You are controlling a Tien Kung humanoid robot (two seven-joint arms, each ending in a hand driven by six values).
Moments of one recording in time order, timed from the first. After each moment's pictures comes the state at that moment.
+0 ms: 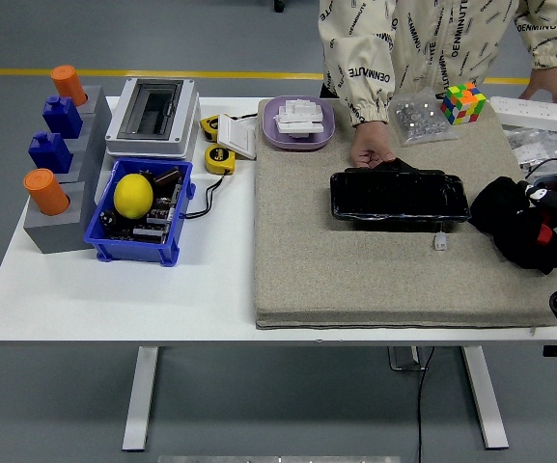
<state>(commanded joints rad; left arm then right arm) -0.06 0.24 -1.41 -0.22 1.08 0.02 0.14 0.35 -0.28 1.27 1.11 -2.13 -0.38 -0.41</state>
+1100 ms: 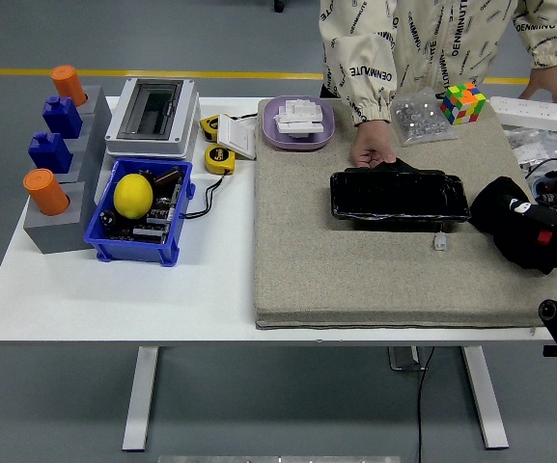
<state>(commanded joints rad) -0.06 0.23 -1.40 -0.22 1.08 0.02 0.14 0.36 -0.26 1.22 1.03 -2.10 -0.39 -0.38</state>
